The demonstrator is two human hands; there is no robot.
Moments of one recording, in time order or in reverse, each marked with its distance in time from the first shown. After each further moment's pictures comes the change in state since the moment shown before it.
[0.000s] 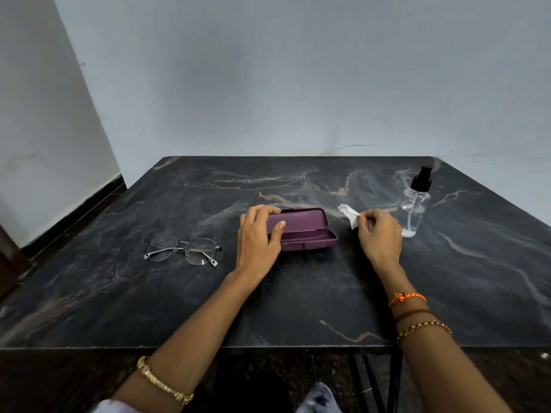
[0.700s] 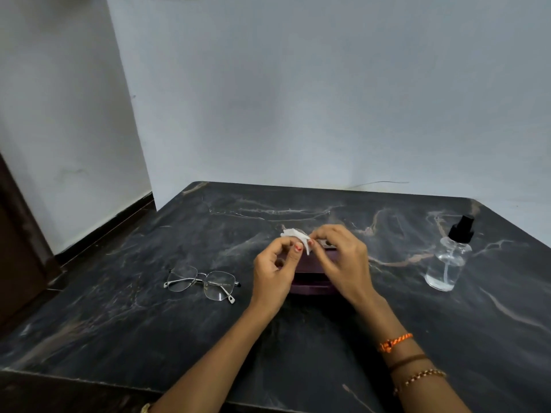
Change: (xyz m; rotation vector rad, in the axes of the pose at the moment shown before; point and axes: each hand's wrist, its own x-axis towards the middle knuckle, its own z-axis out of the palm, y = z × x) left_hand 0.010 0.003 -0.006 -0.580 0.126 -0.040; right_hand -0.011 -0.070 0.041 0.332 -0.074 -0.784
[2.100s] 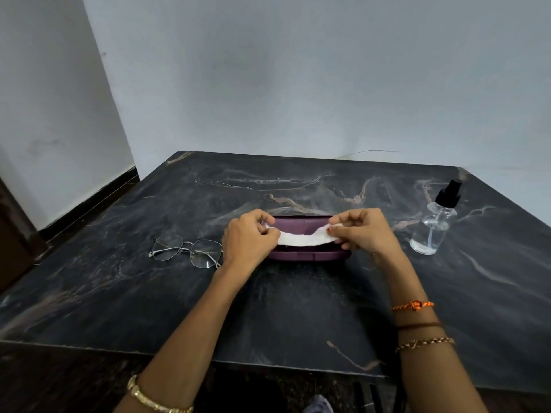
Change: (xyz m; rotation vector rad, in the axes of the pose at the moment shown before) left_hand 0.007 0.016 -0.017 0.685 -0.054 -0.274; right_hand 0.002 0.014 -0.048 0.326 -0.308 0.929
